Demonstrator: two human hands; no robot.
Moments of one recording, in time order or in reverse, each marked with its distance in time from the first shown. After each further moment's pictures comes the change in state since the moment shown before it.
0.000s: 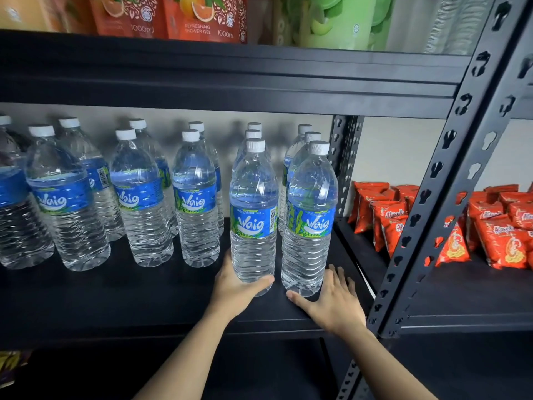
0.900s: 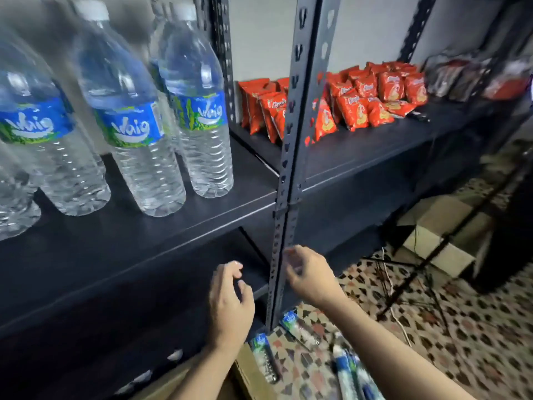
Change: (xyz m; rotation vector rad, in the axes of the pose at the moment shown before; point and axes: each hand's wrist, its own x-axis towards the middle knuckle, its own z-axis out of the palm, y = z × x) left_hand -0.172 -0.097 0.061 0.132 -0.168 0.497; right_hand -0.197 0.047 0.044 0.349 0.080 0.346
